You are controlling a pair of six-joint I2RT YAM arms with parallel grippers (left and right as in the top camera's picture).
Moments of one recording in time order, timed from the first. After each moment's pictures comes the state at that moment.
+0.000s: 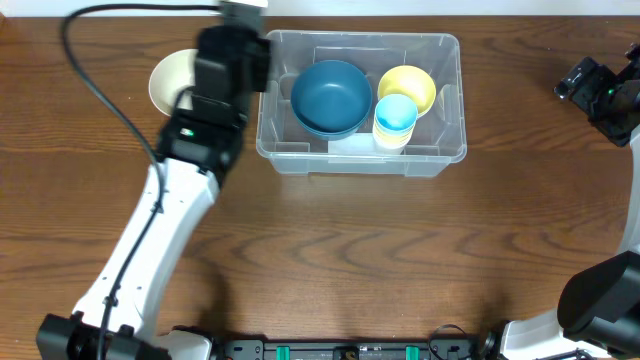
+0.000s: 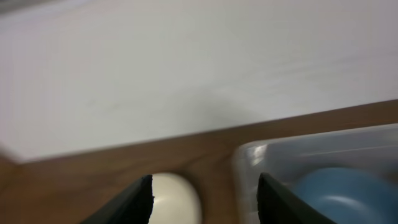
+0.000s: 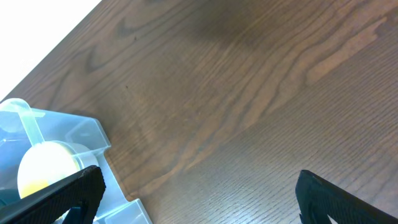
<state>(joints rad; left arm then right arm) -0.26 1.49 1.33 -0.20 -0.30 0.09 -0.37 1.70 1.62 -0.92 -0.10 0.39</state>
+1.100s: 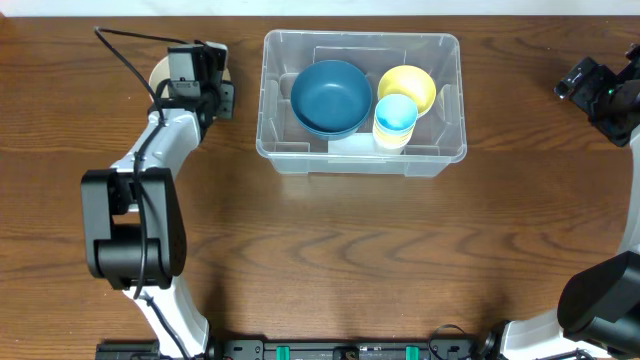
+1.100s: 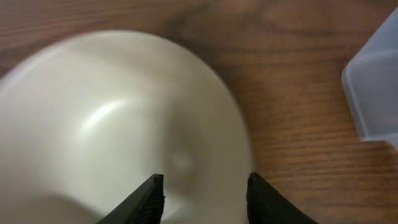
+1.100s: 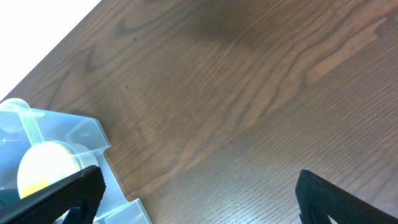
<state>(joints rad) 0.00 2.00 1.33 -0.17 0.02 0.18 -0.37 1.70 1.62 -0.92 -0.10 0.39</state>
